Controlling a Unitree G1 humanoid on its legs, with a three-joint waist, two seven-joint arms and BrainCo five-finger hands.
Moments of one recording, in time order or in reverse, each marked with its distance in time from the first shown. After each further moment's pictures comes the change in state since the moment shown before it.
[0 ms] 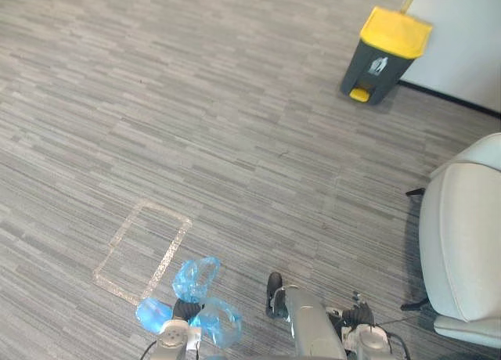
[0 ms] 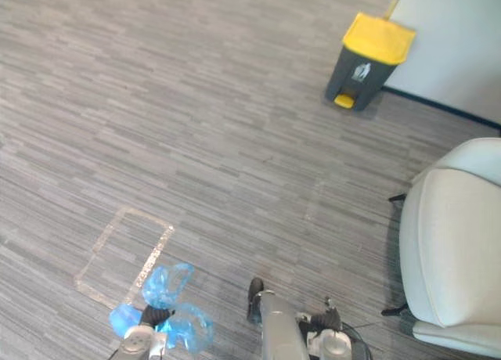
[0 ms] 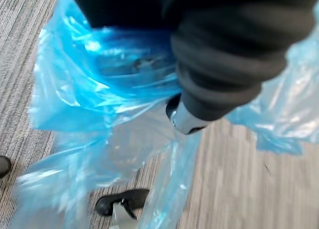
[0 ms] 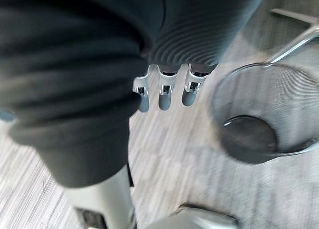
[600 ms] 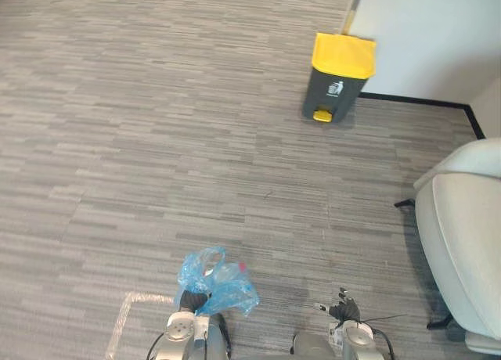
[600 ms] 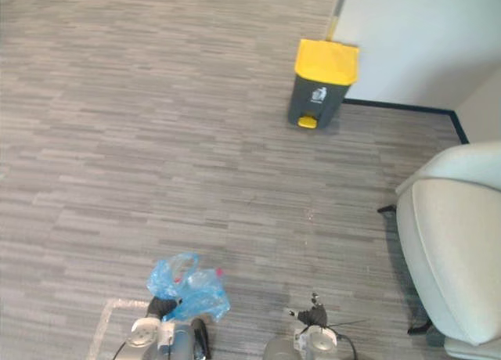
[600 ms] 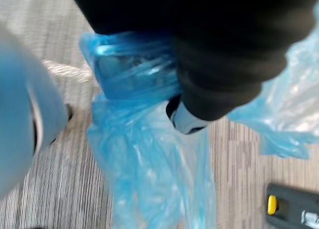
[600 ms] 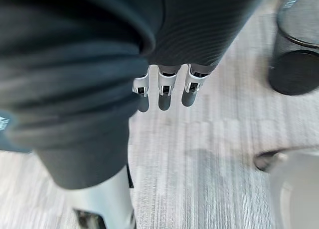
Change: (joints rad) left arm 0.013 -0.028 -0.019 -0.059 -0.001 -0.008 -0.014; right arm -0.012 0.077 -0.002 0.025 -0.001 0.005 -0.012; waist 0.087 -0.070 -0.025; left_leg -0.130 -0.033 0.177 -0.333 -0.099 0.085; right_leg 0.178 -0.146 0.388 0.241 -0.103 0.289
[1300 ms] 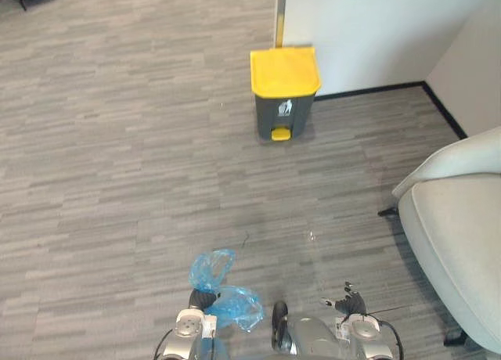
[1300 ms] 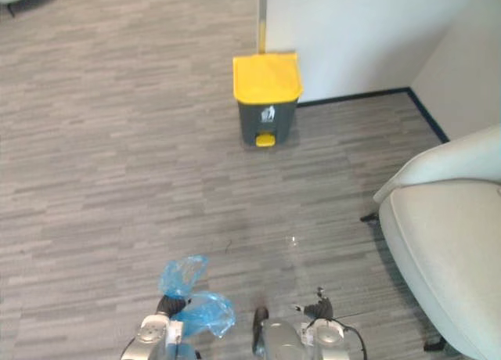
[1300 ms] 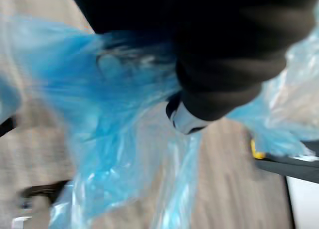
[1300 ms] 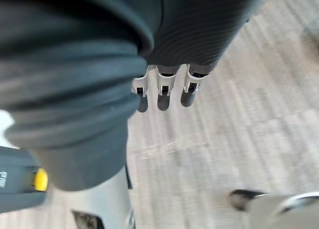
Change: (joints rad) left arm -0.039 -0.032 -0.028 0.017 -0.014 0.003 -0.006; right arm -0.040 -0.056 0.005 0.035 -0.009 0.008 0.005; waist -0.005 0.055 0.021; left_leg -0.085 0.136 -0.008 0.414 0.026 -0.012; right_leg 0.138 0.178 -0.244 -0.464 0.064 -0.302
